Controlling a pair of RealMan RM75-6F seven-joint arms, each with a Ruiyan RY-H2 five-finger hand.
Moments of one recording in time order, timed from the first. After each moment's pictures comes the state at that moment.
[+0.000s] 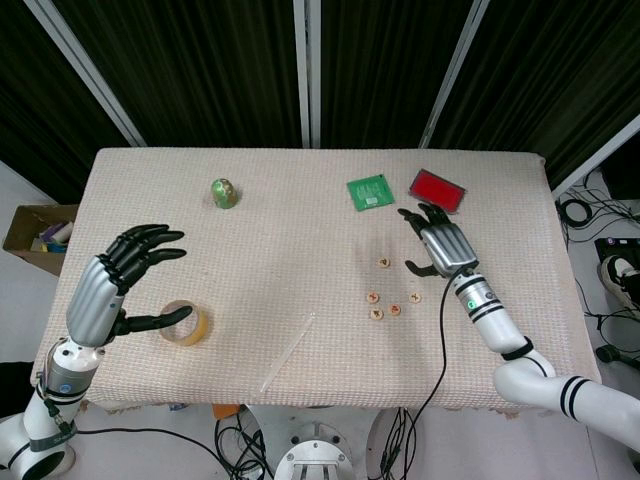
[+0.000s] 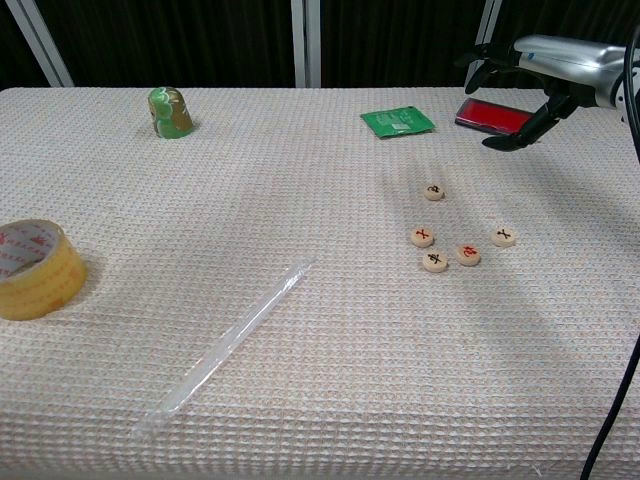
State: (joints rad) left arm -0.36 -1.16 -0.18 -1.76 1.85 1.65 -0.32; right arm 0.69 -1.42 0.26 -1.40 -1.21 0.87 -0.09
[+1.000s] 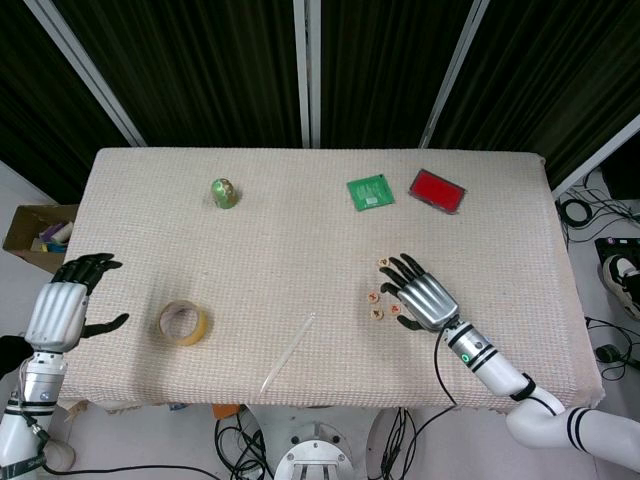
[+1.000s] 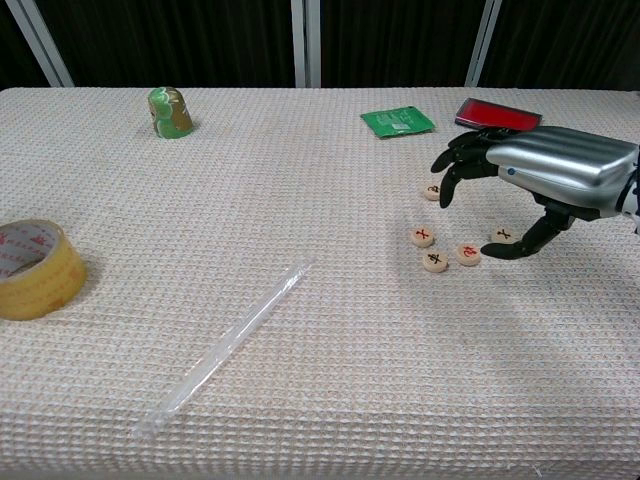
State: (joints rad) left arm -0.21 -1.15 -0.05 -1.69 1.44 1.47 0.02; right arm 0.62 -1.46 0.03 -1.40 -1.57 1.02 -0.15
